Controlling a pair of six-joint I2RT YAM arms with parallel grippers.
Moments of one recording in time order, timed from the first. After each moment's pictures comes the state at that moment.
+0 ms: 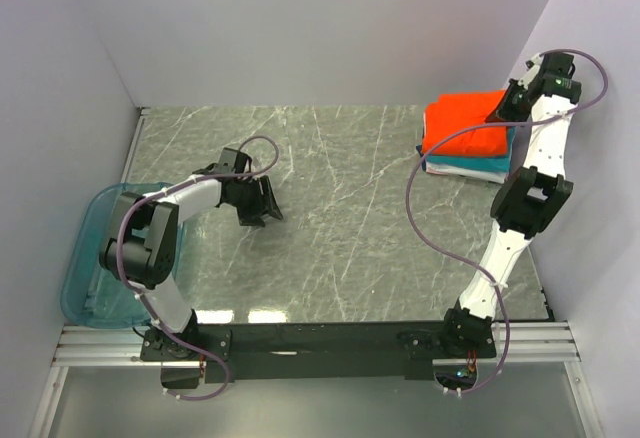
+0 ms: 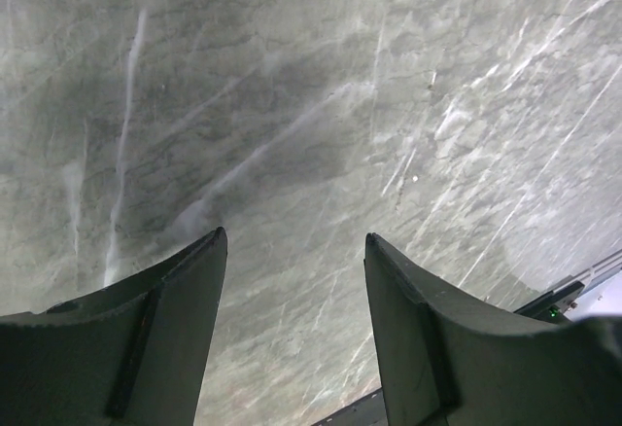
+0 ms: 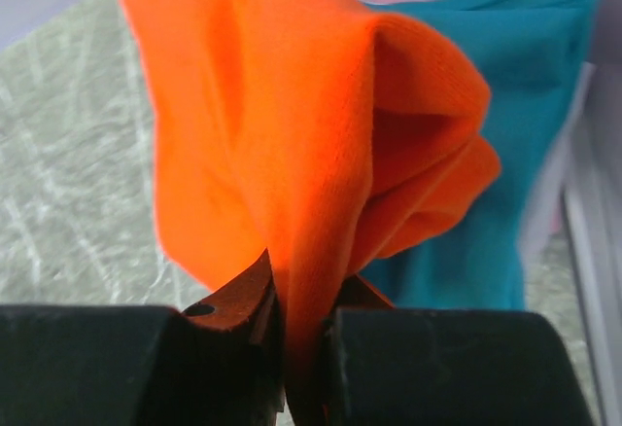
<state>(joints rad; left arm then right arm) -0.29 1.72 1.01 -0.39 0.37 -0.56 -0.40 2.27 2.44 -1.08 -0.37 0.12</state>
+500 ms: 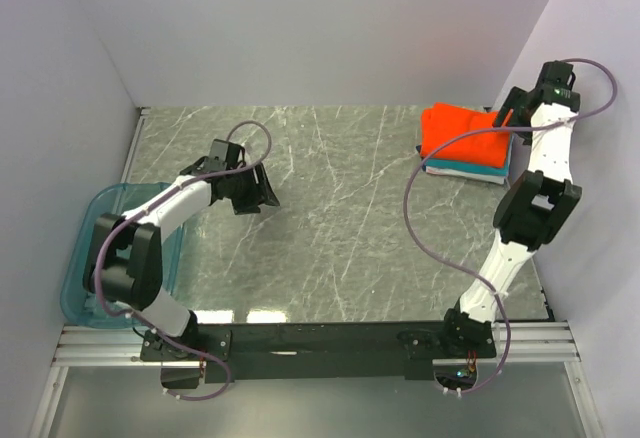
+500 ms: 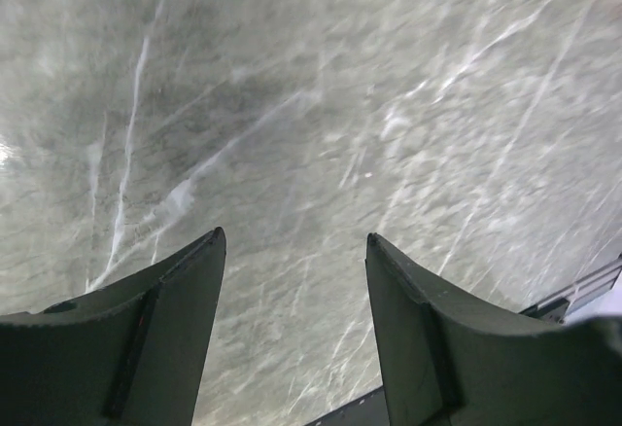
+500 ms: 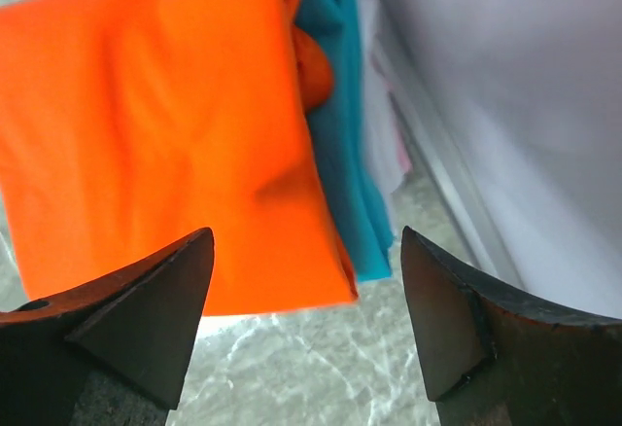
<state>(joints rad) -0.29 1.59 1.03 -0.43 0.31 -0.57 -0.40 2.13 2.17 -0.96 -0.01 0.15</state>
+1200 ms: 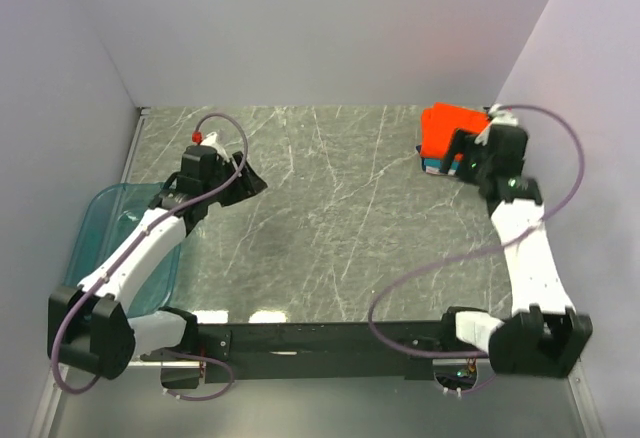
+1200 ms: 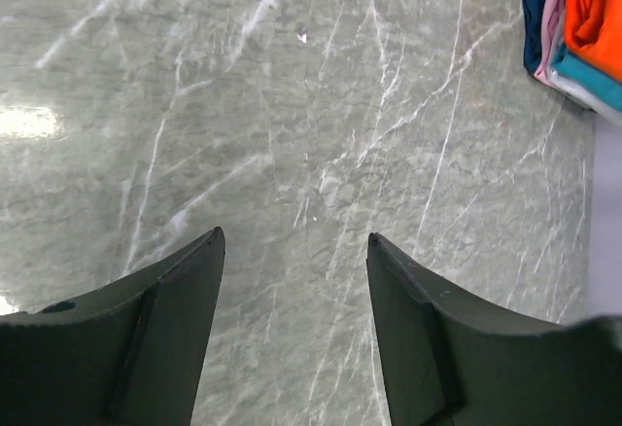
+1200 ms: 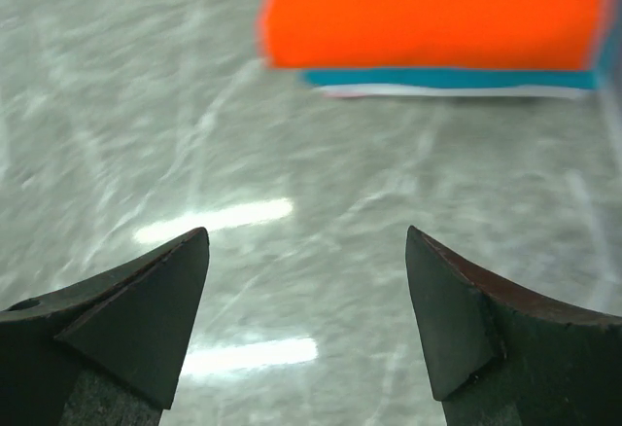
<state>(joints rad) -0.29 1.21 0.91 -0.30 0.17 -0.63 -0.14 1.21 1.16 -0.54 -0.02 0.19</state>
